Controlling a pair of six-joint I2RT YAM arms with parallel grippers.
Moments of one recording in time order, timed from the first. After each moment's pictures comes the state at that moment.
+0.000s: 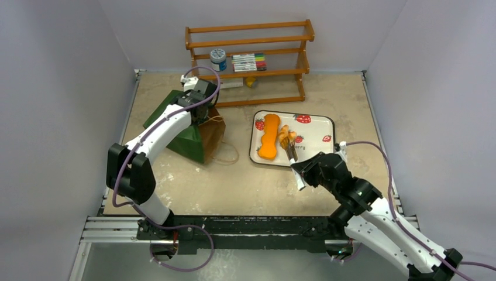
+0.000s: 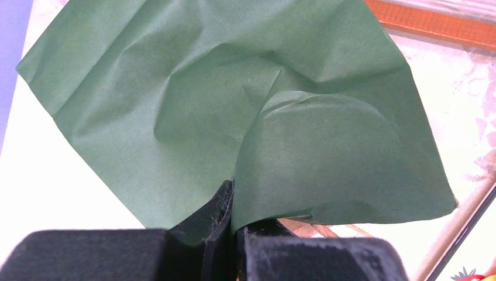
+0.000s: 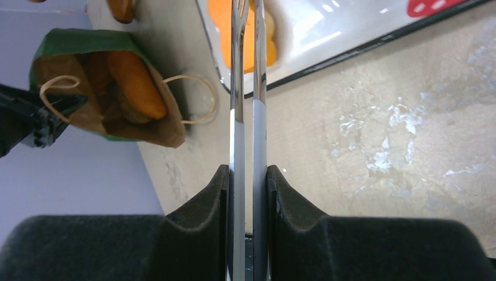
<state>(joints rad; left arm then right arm) -0.43 1.65 1.42 -0.83 -0.60 -0.60 0.70 0.57 0.57 -0.65 0.25 1.34</state>
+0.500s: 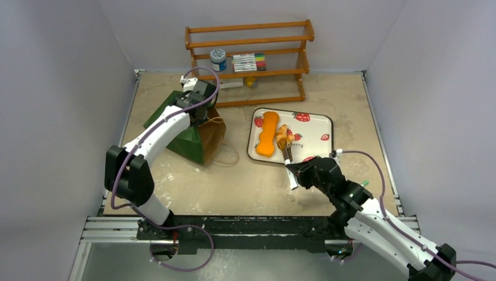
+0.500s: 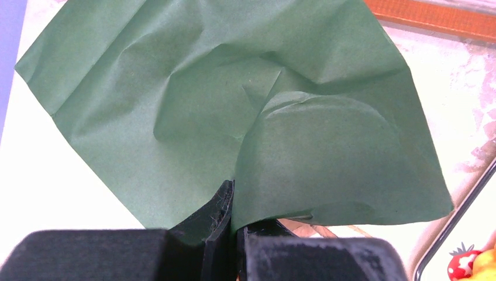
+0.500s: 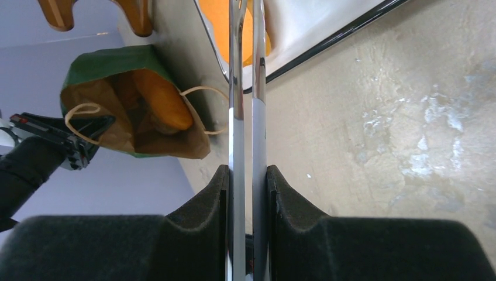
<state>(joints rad) -0.43 1.62 1.41 -0.83 -0.58 -0.59 0.70 0.56 0.40 -0.48 0.22 1.53</state>
